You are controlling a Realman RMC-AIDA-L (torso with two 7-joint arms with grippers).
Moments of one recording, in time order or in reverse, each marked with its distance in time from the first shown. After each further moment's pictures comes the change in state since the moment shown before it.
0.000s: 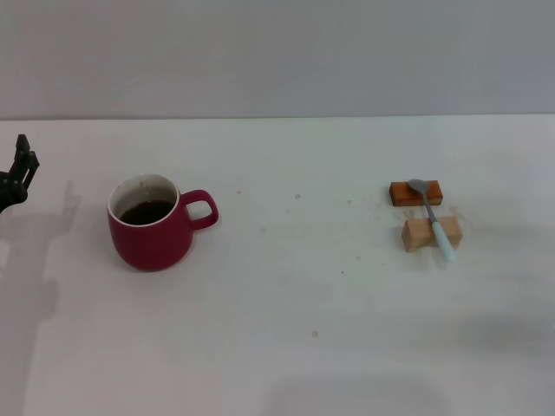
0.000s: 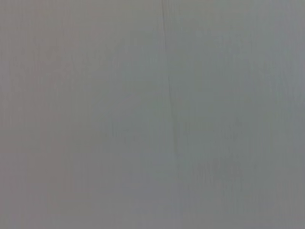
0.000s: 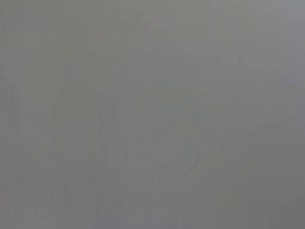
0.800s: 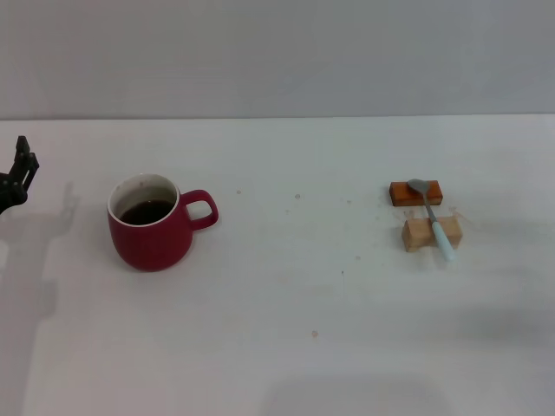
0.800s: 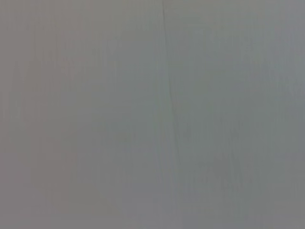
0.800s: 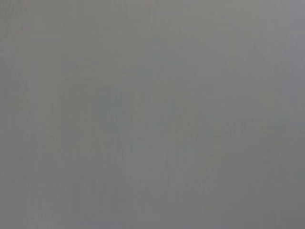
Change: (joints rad) left arm 0.001 0.000 0.000 0.001 0.000 -0.005 0.000; right arm 0.028 -0.003 0.001 -0.022 0.000 0.028 -0.007
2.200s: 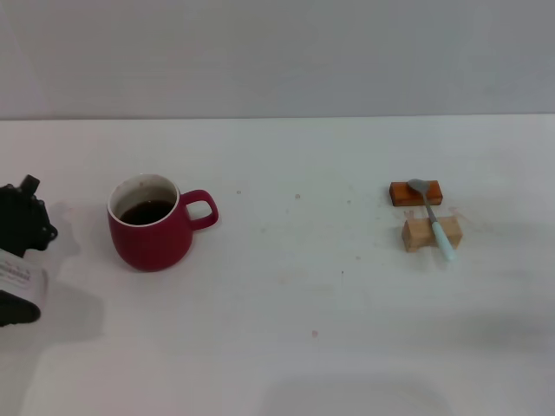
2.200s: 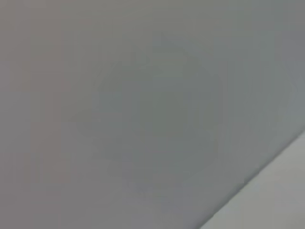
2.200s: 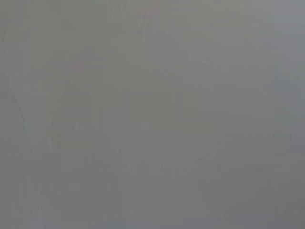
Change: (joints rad) left arm -0.015 0.003 0.143 0.065 0.000 -0.085 0.567; right arm -0.011 0.002 0.000 0.003 0.000 -0.031 0.007
